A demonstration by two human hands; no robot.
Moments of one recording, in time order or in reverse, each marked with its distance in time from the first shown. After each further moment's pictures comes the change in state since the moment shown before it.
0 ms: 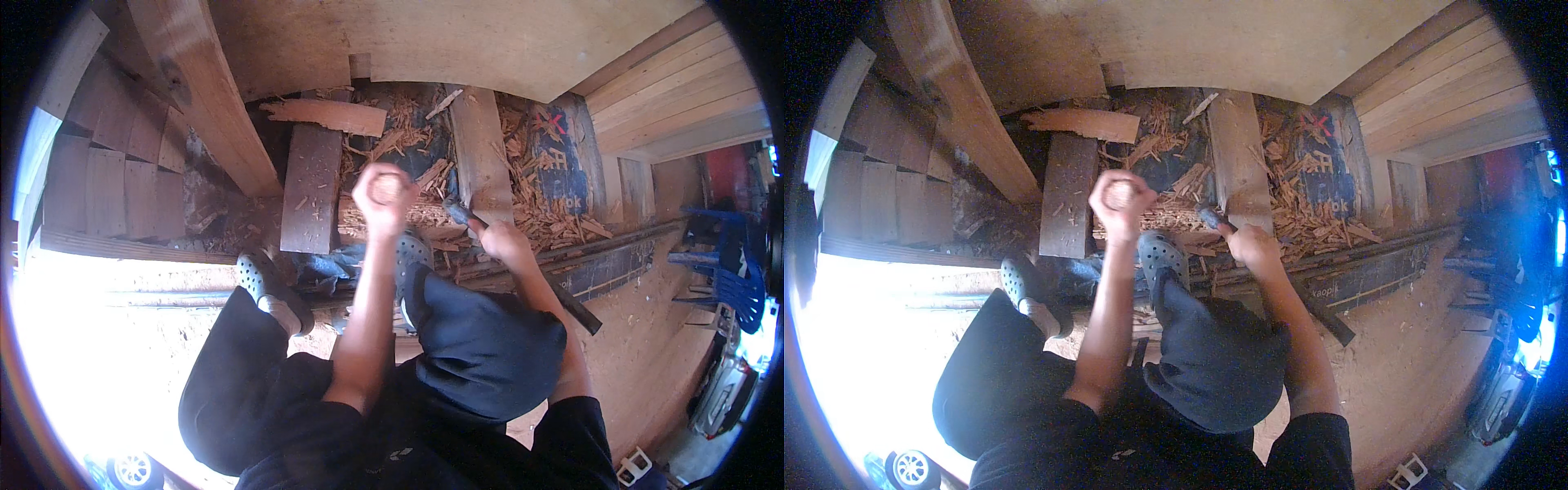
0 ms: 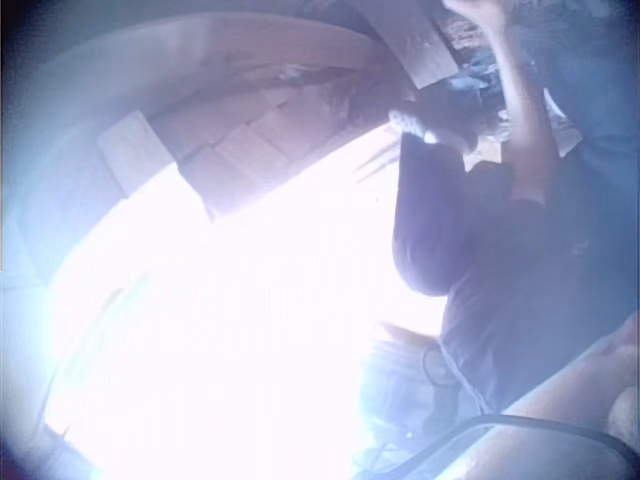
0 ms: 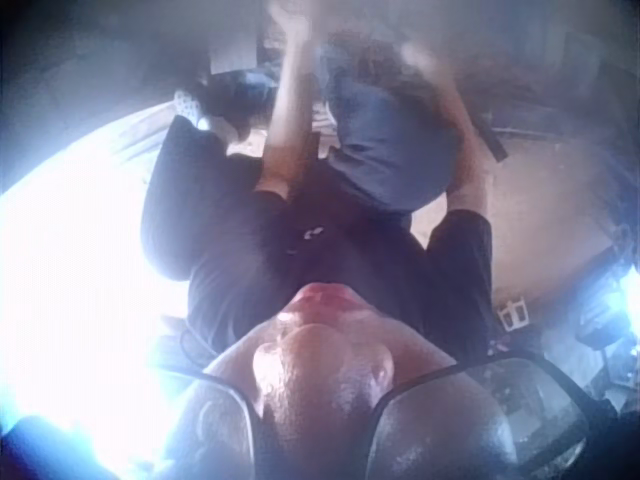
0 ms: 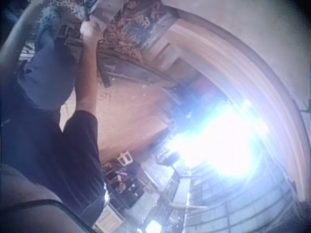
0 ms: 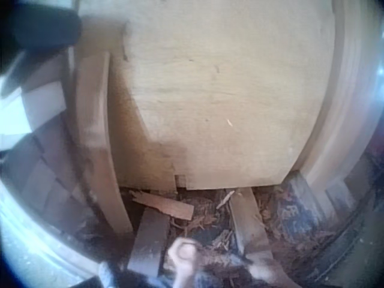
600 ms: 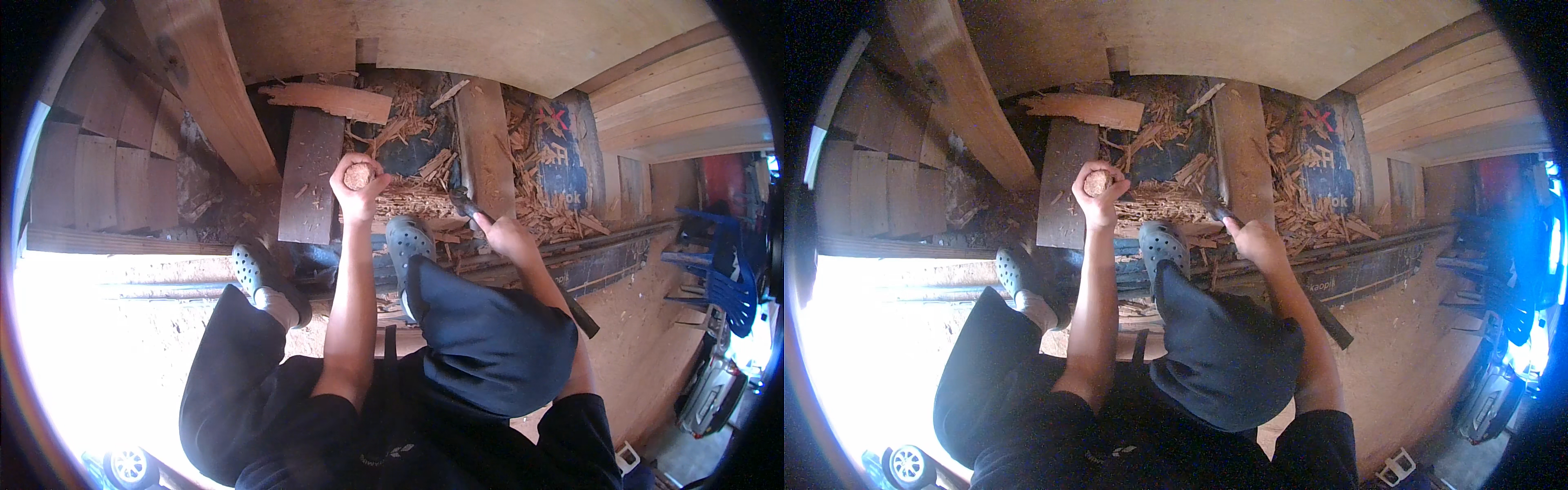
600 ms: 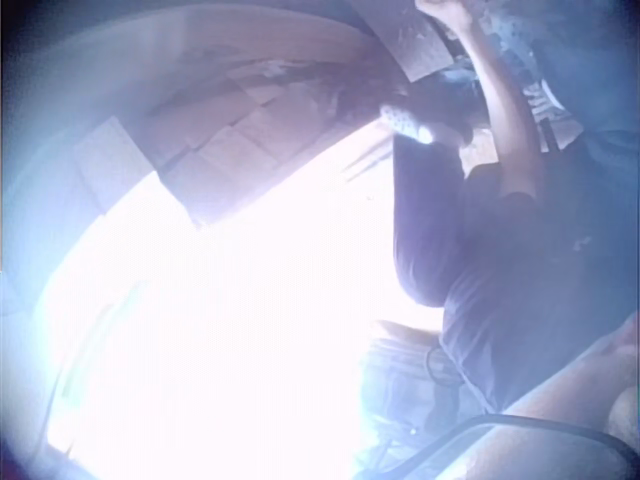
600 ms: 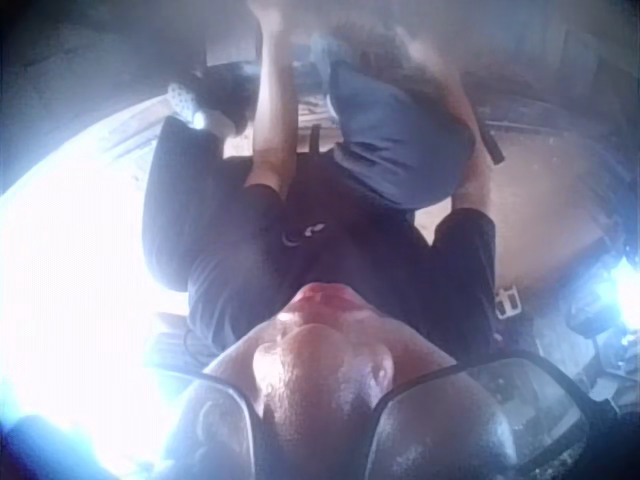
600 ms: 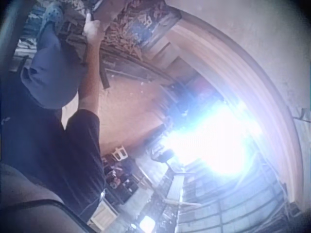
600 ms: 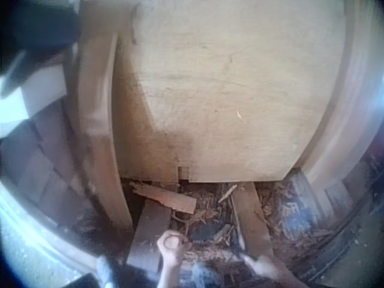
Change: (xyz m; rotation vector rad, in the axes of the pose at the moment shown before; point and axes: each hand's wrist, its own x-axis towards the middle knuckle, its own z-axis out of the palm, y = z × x) left_hand 0.013 -0.032 -0.056 -0.119 0.043 -0.133; right_hand -0.007 0.002 0.000 0.087 0.003 -0.028
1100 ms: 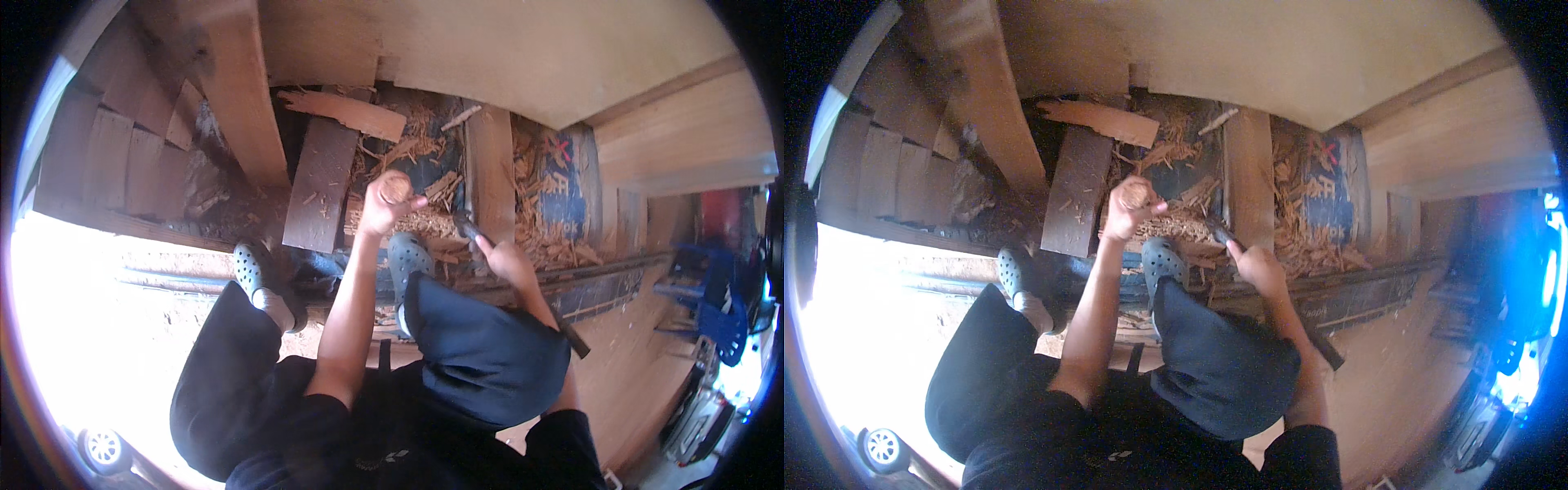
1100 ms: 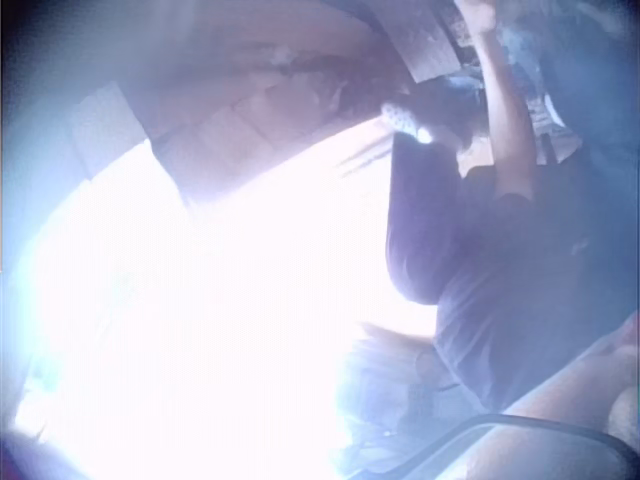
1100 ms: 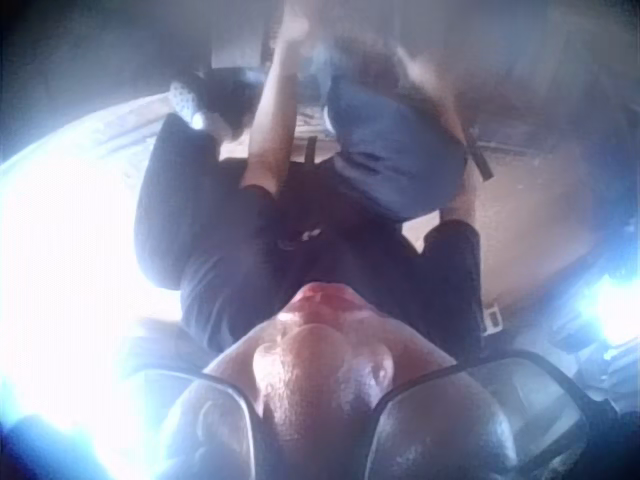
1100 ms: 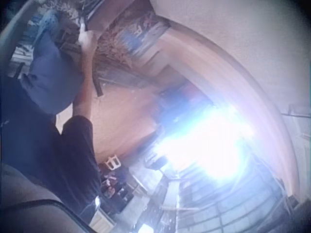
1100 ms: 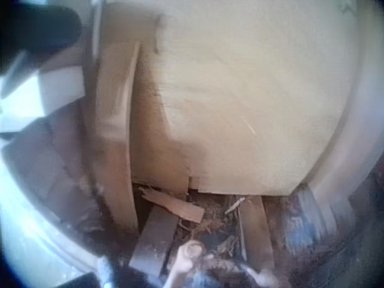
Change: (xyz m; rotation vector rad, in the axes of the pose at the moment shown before) left_hand 0.000 -0.004 0.006 0.196 -0.286 -0.235; right_hand 0.008 0.012 0.006 0.044 0.006 -0.014
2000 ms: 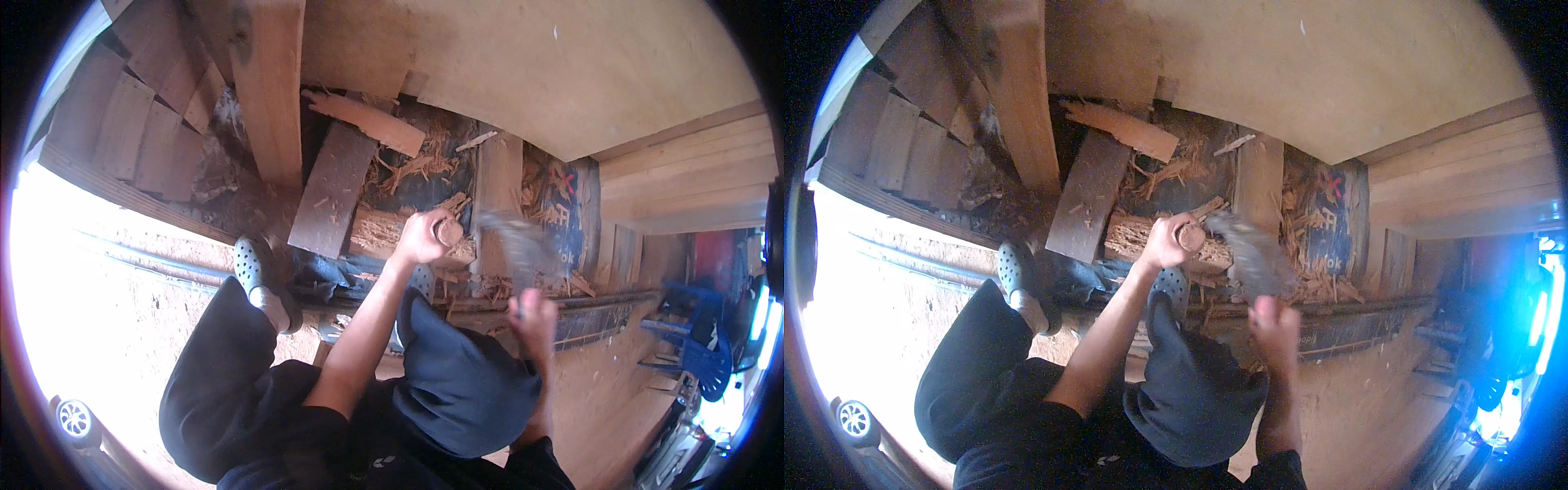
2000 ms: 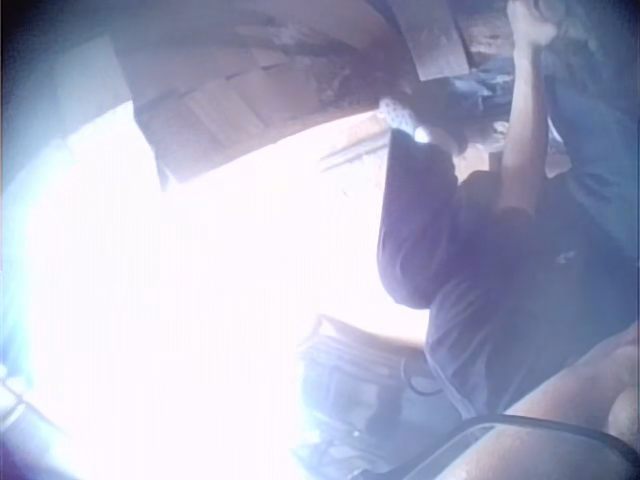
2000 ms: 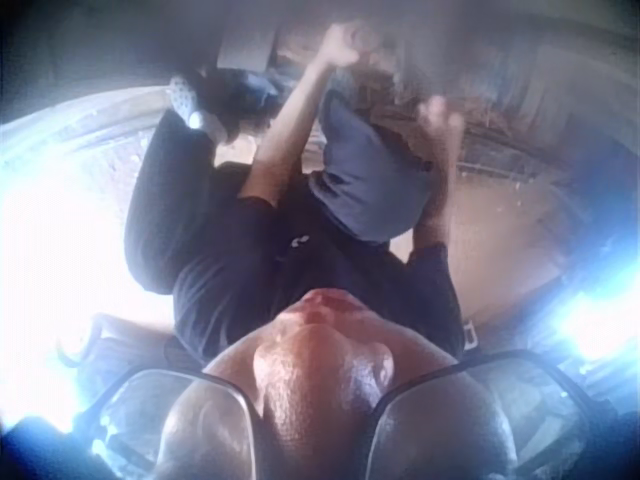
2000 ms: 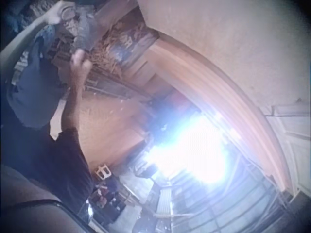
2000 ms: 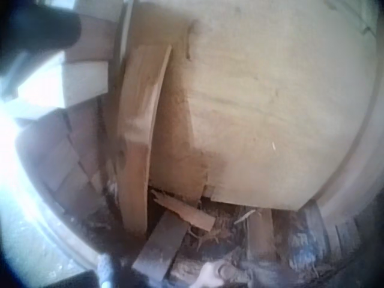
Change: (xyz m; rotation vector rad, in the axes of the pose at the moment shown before) left_hand -0.017 -0.014 0.038 0.484 -0.047 0.163; right_hand -0.134 0.000 -0.024 0.745 0.246 -0.415
